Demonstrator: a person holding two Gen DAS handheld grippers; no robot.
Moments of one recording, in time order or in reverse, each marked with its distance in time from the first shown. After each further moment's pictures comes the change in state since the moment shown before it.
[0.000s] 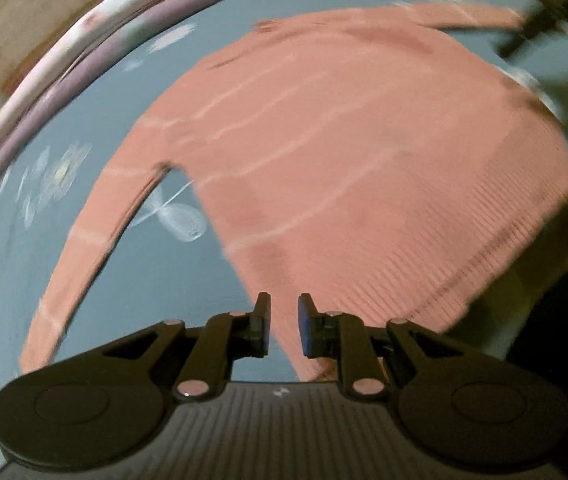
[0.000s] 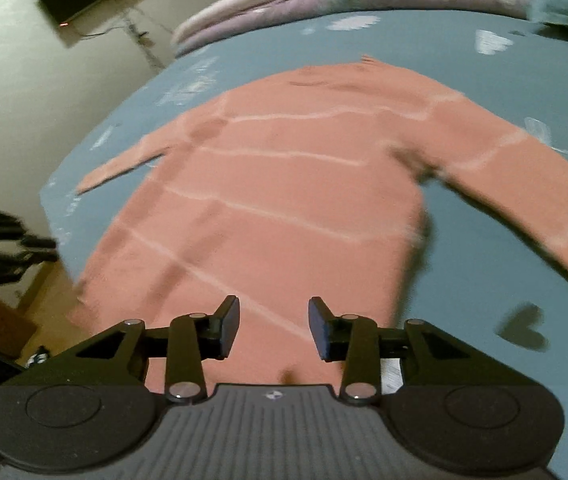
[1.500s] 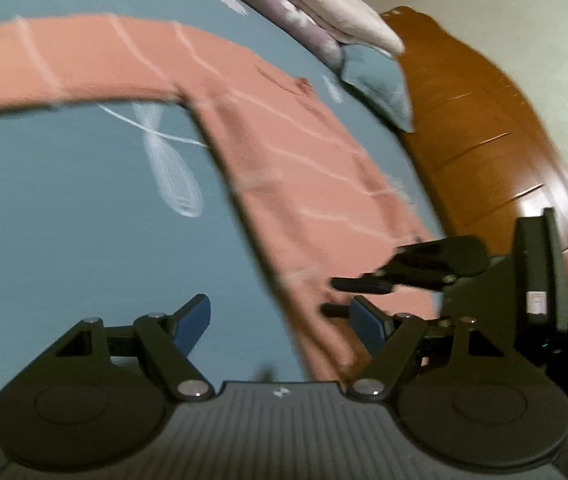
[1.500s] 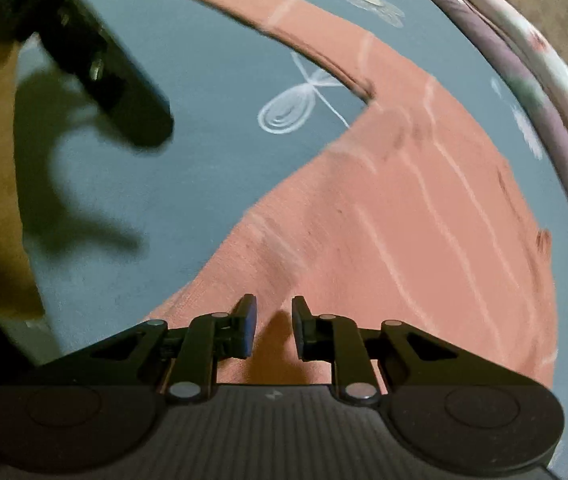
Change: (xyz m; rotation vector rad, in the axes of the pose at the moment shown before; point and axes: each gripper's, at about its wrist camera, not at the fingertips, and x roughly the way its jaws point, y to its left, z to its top) left arm 0.124 0.156 -0.047 -0.630 -0.184 -0.871; right arm 0.224 0.271 0.021 -0.672 0.335 -0.441
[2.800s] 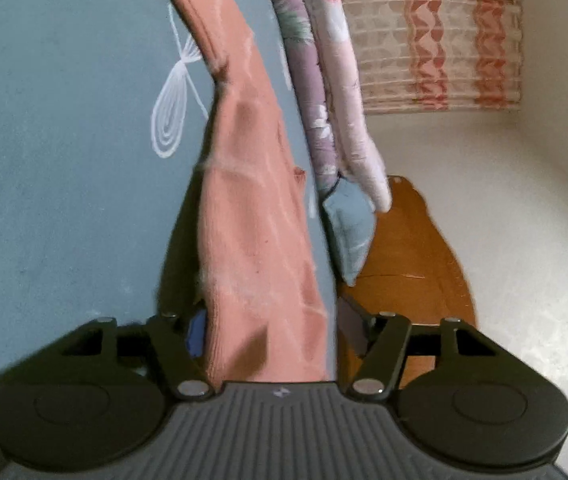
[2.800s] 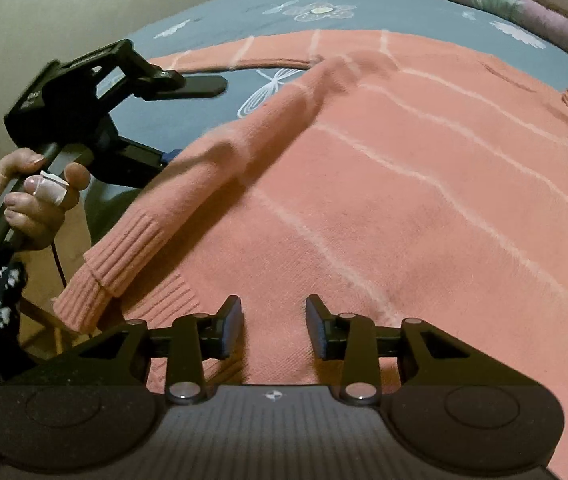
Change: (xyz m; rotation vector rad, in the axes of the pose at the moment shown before) left arm 0.061 0.026 -0.060 -0.500 -0.392 -0.243; right arm -0.012 -0.068 -0.130 0.339 -0.242 0.389
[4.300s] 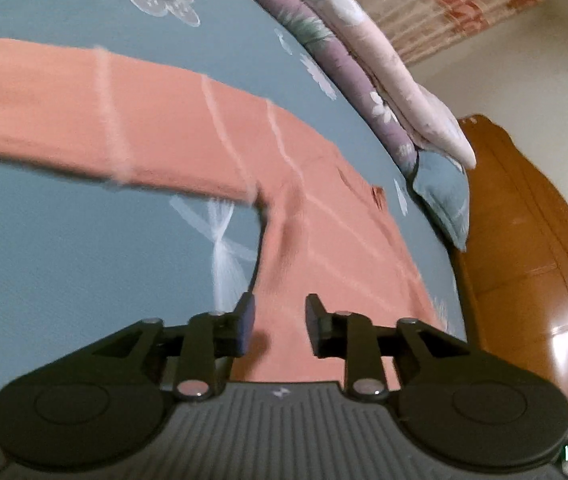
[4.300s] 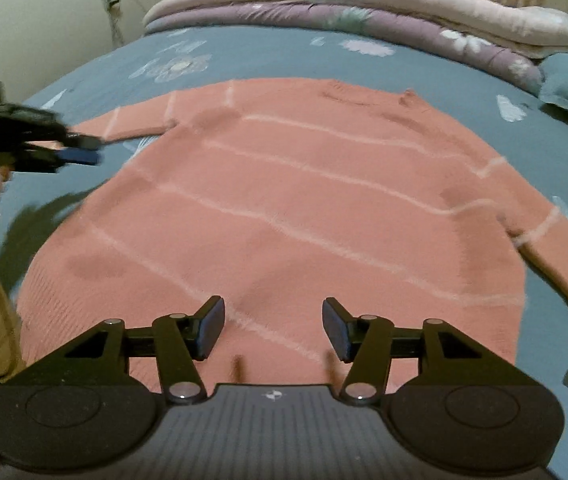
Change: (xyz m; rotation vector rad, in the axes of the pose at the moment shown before) left arm 0.014 -0.049 0.141 0.287 0.071 0.376; right arm -0.060 -0.030 -0.008 0.218 -0.141 -0.340
